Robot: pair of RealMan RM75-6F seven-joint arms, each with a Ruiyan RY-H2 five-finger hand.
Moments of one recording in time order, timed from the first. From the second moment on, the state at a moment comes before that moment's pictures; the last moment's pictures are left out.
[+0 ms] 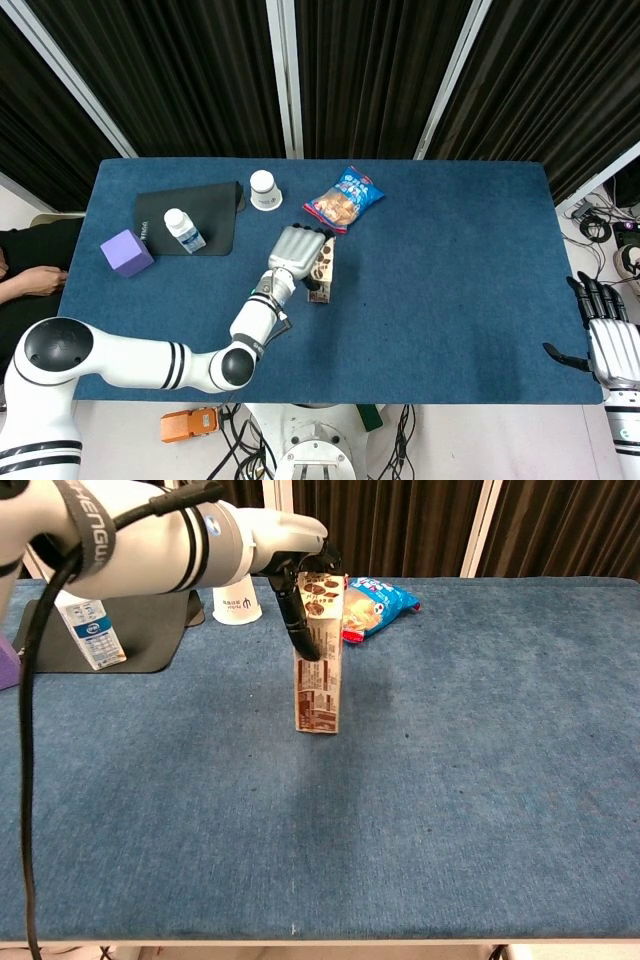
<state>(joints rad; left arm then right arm) -1.25 -1.61 -0.34 -1.66 0.25 1.03 0.81 0.07 -1.13 0.06 -1.54 -1.48 1.46 0.13</state>
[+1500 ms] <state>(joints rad) -0.88 -1.95 -0.29 -1.10 1.08 0.93 -0.09 0.06 -1.12 0.06 -1.56 -1.48 1.46 0.12</state>
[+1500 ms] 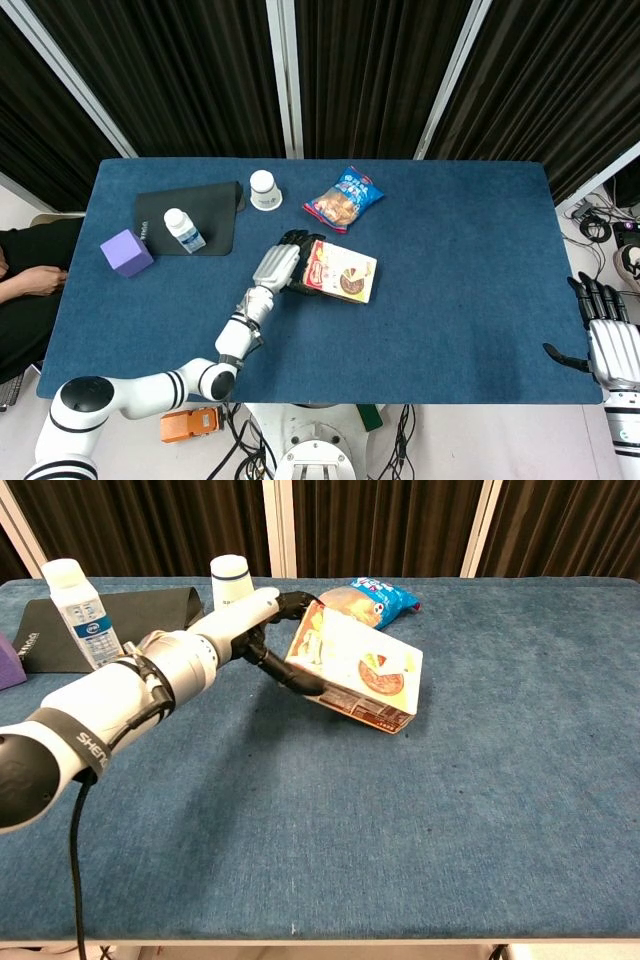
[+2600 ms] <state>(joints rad) -0.39 -1.28 -0.06 -1.68 1.27 1.46 0.17 0.09 -1.12 0.07 -1.48 -1.48 1.41 0.24</state>
